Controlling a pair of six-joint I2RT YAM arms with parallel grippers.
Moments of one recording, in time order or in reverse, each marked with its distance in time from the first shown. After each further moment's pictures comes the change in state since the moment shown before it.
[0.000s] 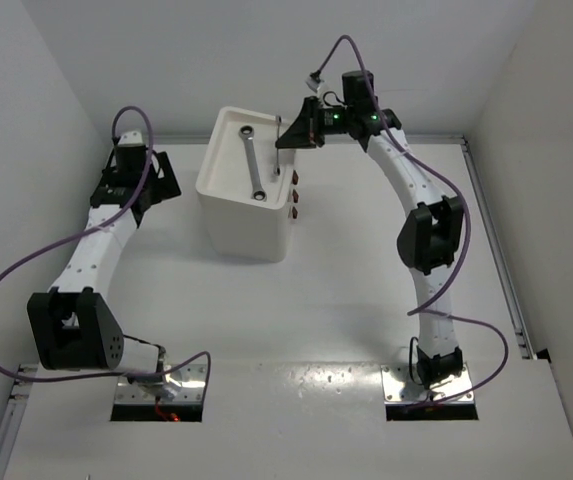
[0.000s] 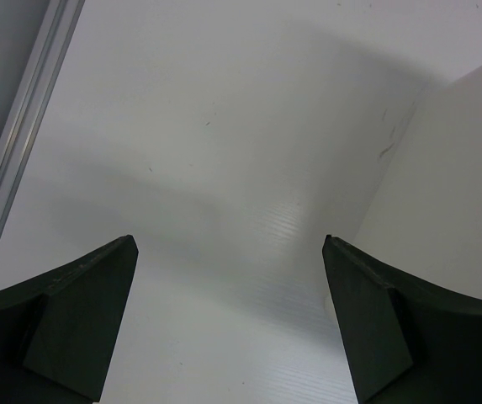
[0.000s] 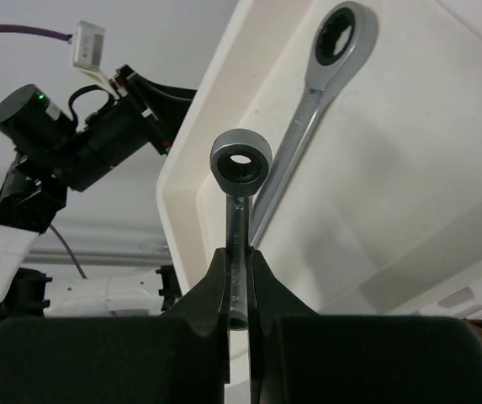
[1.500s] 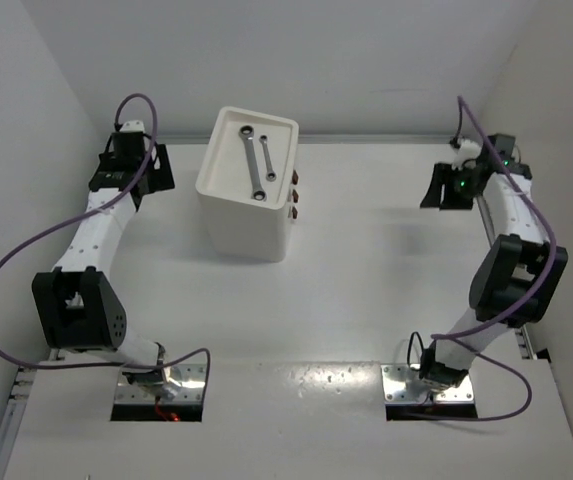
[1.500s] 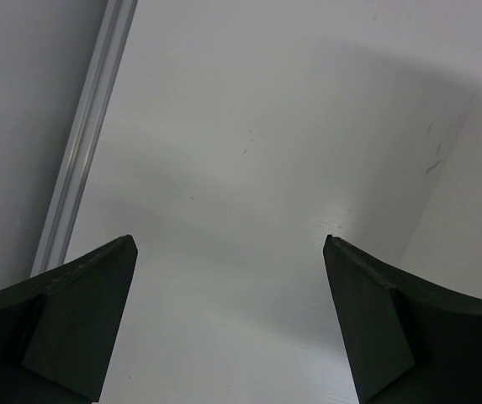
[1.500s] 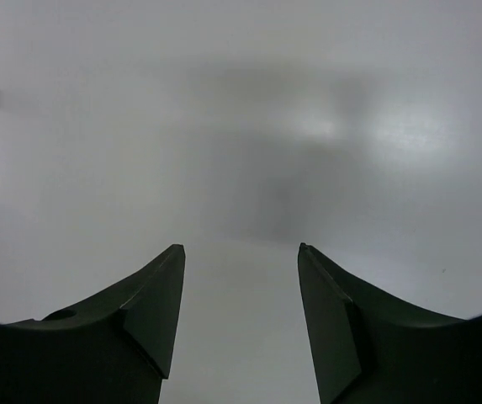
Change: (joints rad) left arm 0.026 0.098 0.136 -0.036 -0.036 0.140; right arm -0.608 -0.562 -0.793 -0.268 0.573 -0.779
